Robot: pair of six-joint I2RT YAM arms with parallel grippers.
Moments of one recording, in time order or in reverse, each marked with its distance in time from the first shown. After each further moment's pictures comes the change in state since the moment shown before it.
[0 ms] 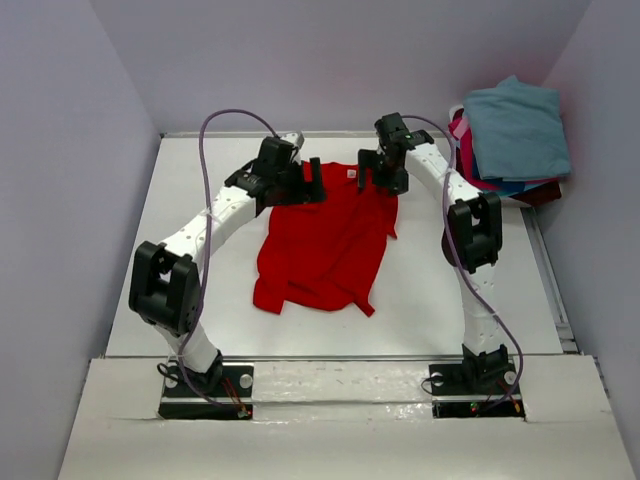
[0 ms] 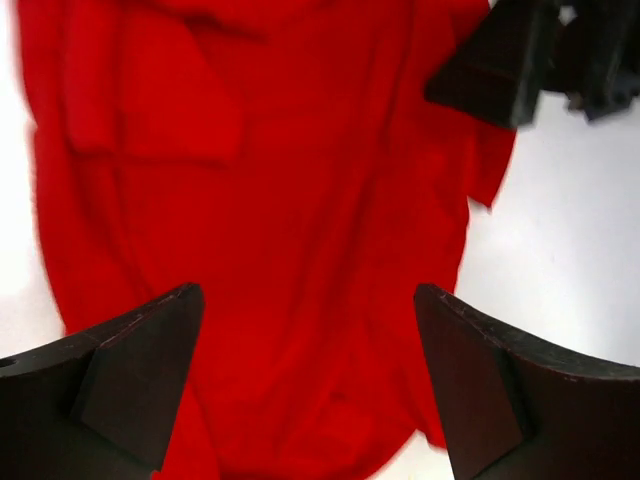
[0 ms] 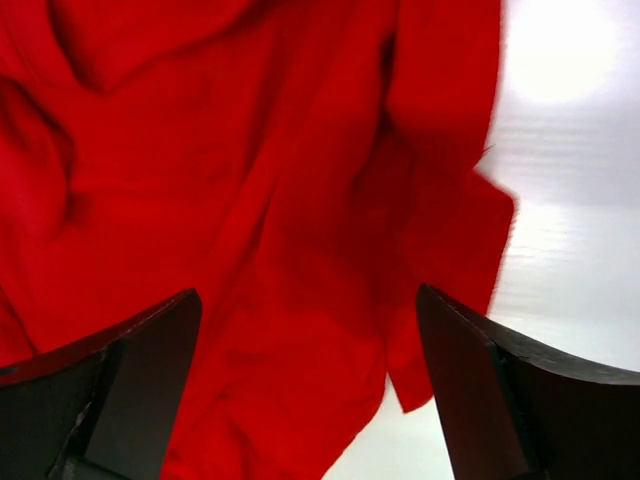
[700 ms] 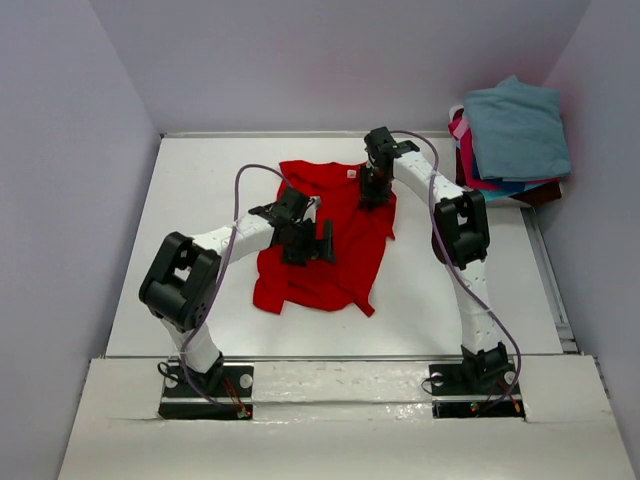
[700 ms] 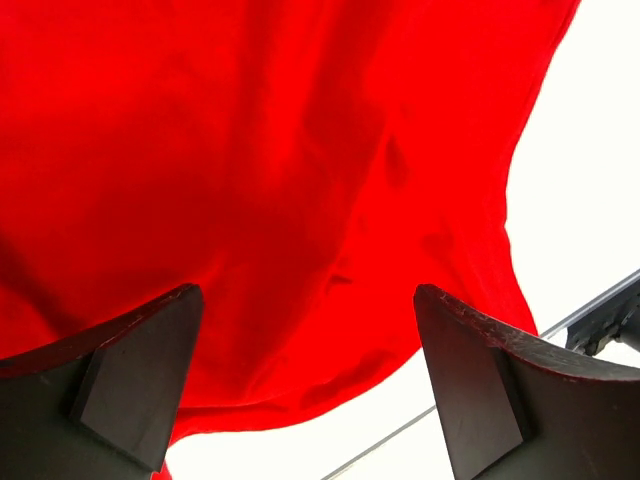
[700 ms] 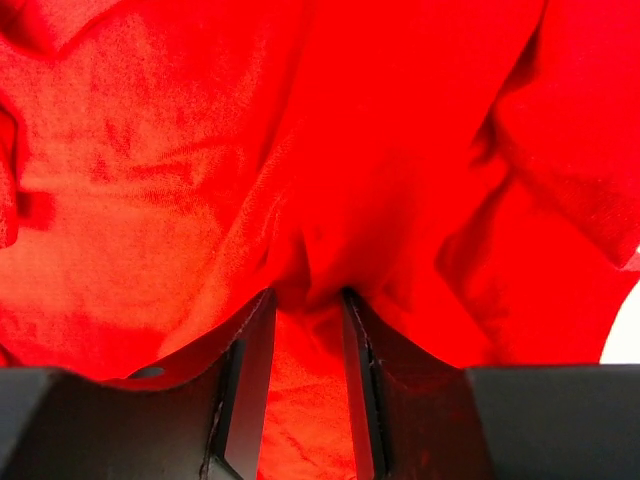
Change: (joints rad) left arm -0.116 0.015 -0.352 0.027 0.217 -0.054; right arm 0.032 0.109 -0.018 0.014 -0.085 0.010
